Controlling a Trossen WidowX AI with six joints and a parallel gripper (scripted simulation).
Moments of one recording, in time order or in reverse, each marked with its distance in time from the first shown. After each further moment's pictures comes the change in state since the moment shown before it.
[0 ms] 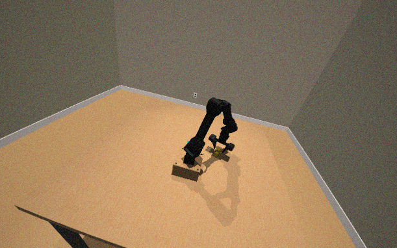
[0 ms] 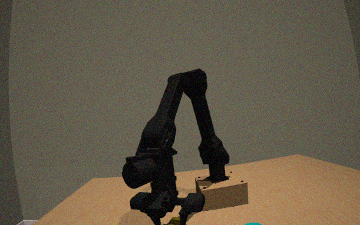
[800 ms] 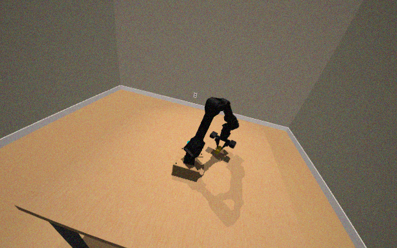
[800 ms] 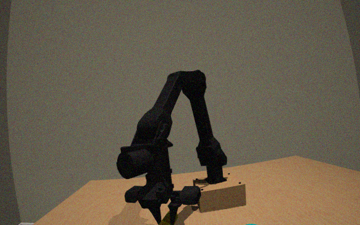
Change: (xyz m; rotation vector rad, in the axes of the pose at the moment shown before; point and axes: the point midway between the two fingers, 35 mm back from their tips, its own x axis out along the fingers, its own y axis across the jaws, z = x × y) arm -0.023 -0.001 0.003 -0.002 -0.004 -0.002
